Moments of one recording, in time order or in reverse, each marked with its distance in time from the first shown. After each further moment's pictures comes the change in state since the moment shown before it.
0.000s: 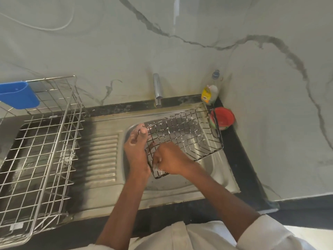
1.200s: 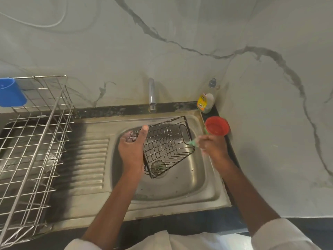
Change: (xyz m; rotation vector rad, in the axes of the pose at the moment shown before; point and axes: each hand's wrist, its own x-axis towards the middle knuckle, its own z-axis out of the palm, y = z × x) left_hand 0.028 -0.006 0.032 0.205 0.176 -0.024; right_hand -0.006 0.151 -0.068 0.723 0.658 0.559
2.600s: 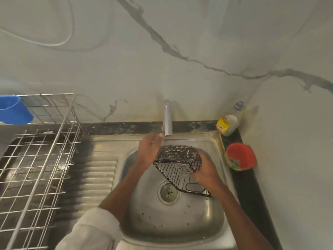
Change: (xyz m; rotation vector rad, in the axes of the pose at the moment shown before) left_hand 0.153 -0.005 0.056 0.572 -0.419 0.224; right_hand 0.074 0.019 0.090 -0.268 -0.280 -0.337
